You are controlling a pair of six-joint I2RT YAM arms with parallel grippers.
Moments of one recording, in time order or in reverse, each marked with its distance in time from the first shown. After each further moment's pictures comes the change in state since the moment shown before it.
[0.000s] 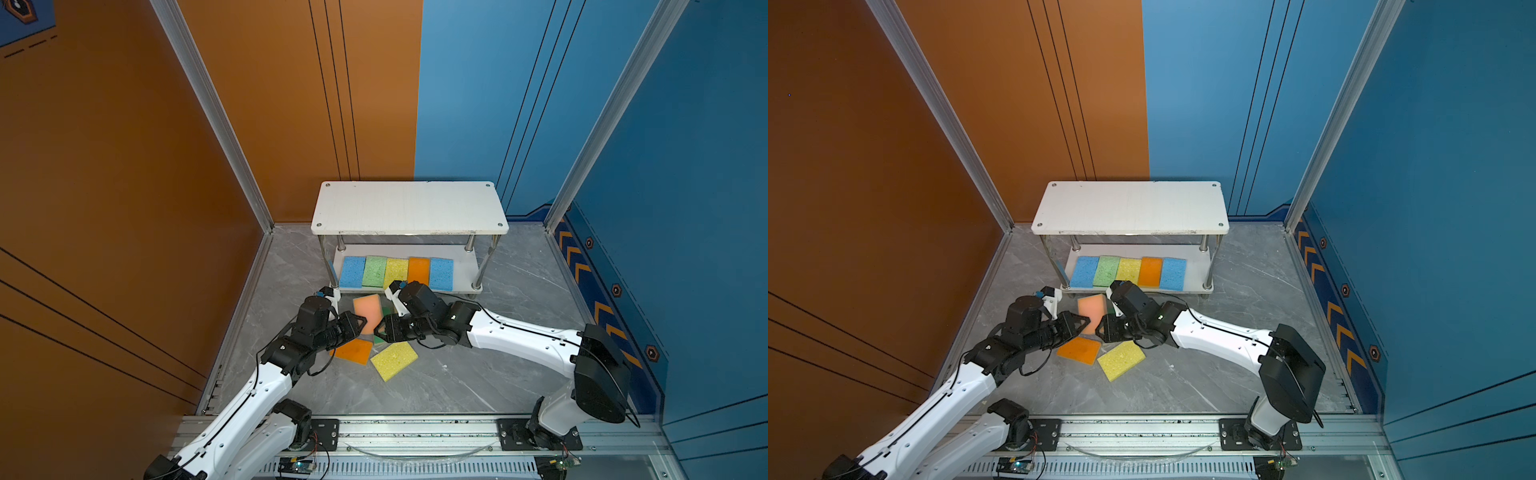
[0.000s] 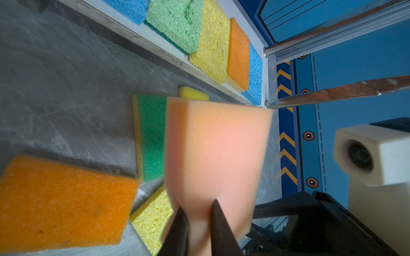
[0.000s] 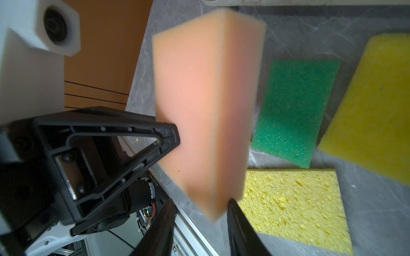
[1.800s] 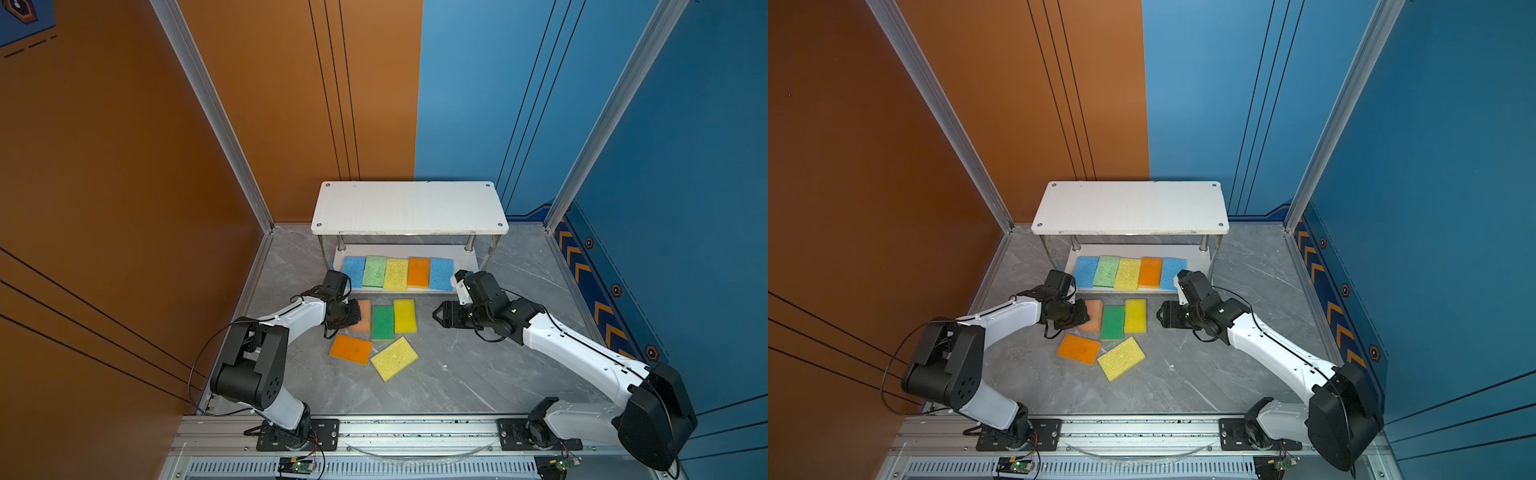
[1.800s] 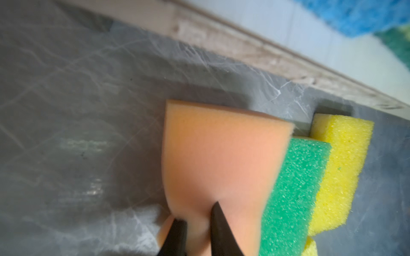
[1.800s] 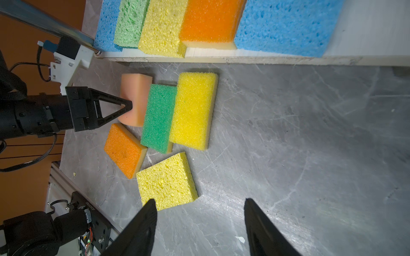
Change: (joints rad) left arm 0.151 0.717 0.234 -0.021 -0.080 0.332; right arm -0.359 -0.327 -0.273 -0.167 0.033 -0.187
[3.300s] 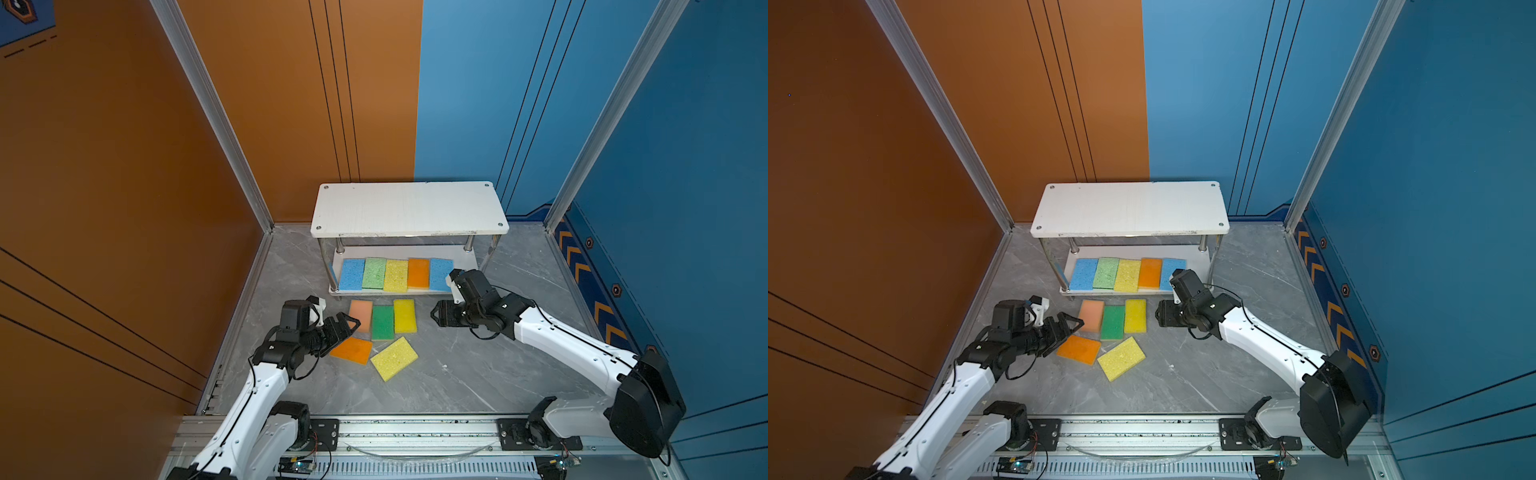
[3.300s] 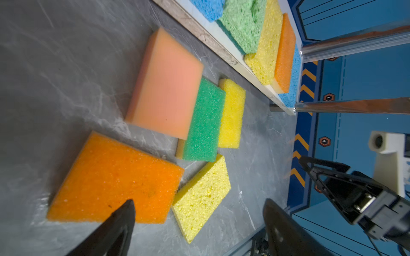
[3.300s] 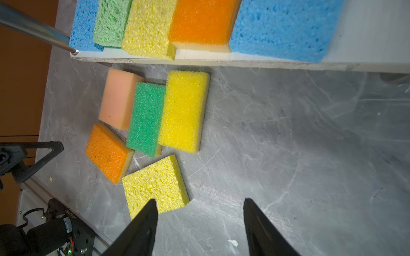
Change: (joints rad) left arm 0.125 -0.612 -0.220 -0.141 0.246 -0.137; right arm 0.030 0.065 0.048 -0.040 0.073 -0.006
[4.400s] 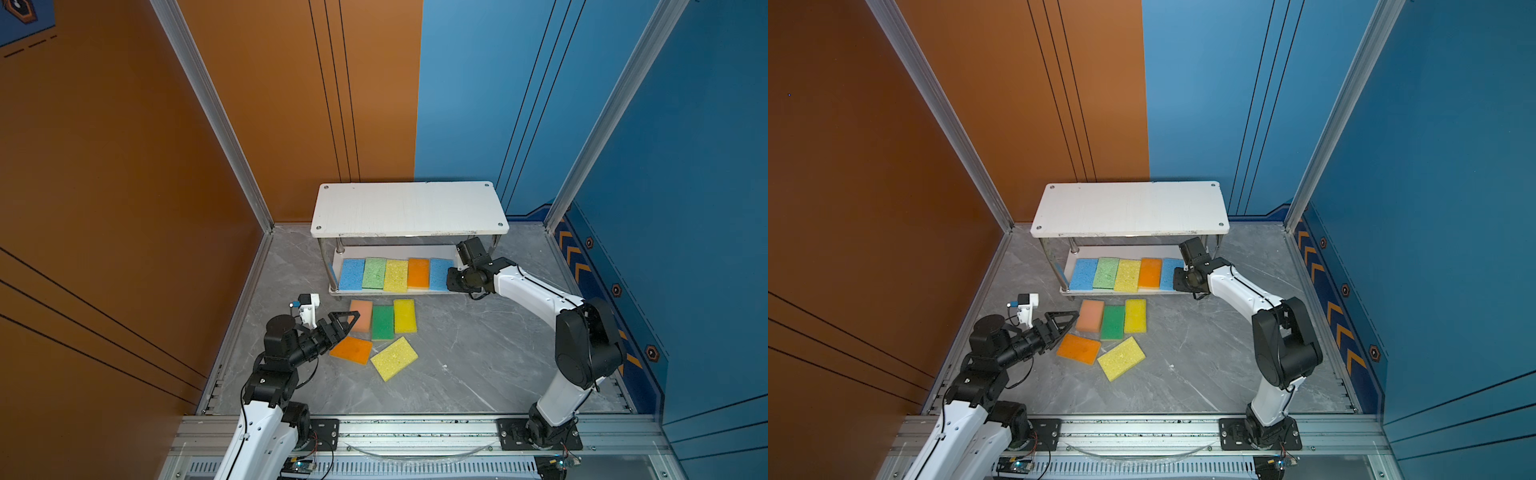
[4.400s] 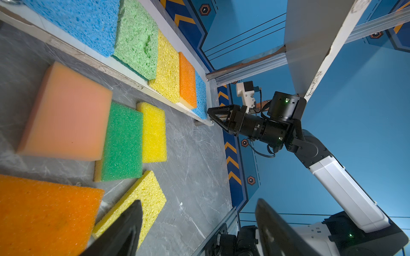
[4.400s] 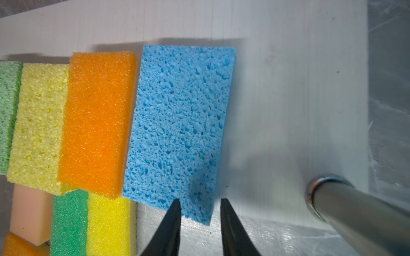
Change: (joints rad) left arm 0.024 -0.404 -0.204 0.336 0.200 -0.291; right arm -0.250 0.400 0.319 -0.007 0.091 -0.145
